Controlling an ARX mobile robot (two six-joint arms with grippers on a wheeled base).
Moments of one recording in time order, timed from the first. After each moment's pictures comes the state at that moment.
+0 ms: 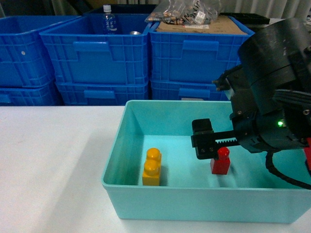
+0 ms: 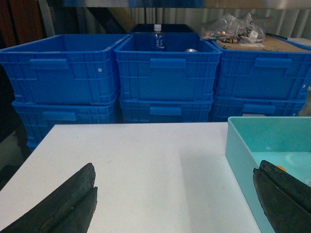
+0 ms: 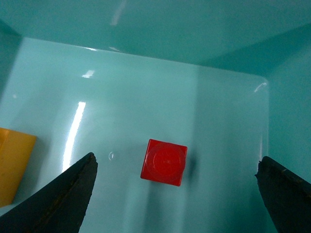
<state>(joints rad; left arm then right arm) 0.00 0.01 0.02 0.00 0.00 0.00 0.37 1.94 1.01 0.14 0.22 0.17</state>
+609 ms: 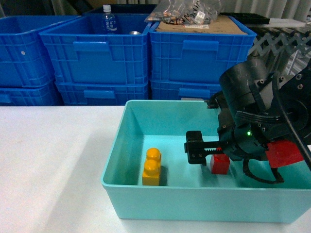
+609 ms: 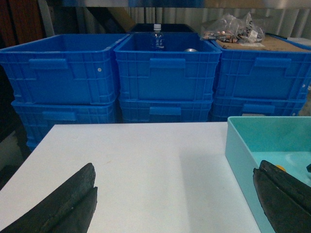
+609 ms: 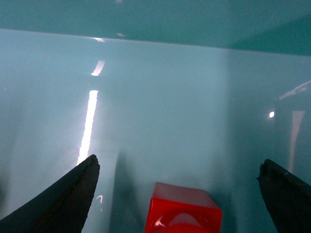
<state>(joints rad) 0.00 0.01 0.02 0.00 0.00 0.00 0.33 2.18 1.18 0.11 0.14 0.23</state>
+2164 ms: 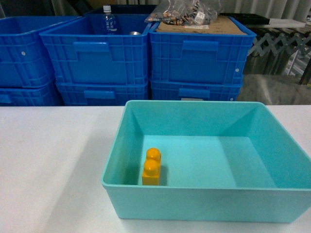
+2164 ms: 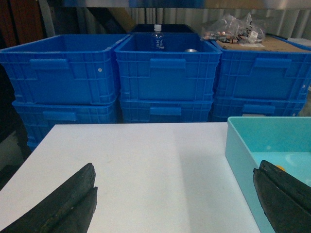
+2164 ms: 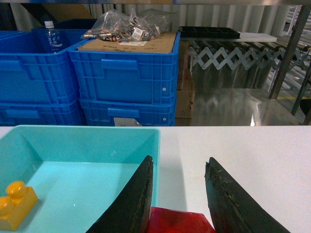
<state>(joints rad) 0.00 0.01 0.02 0.00 0.00 0.00 0.10 0.74 0.10 0.63 0.11 0.03</state>
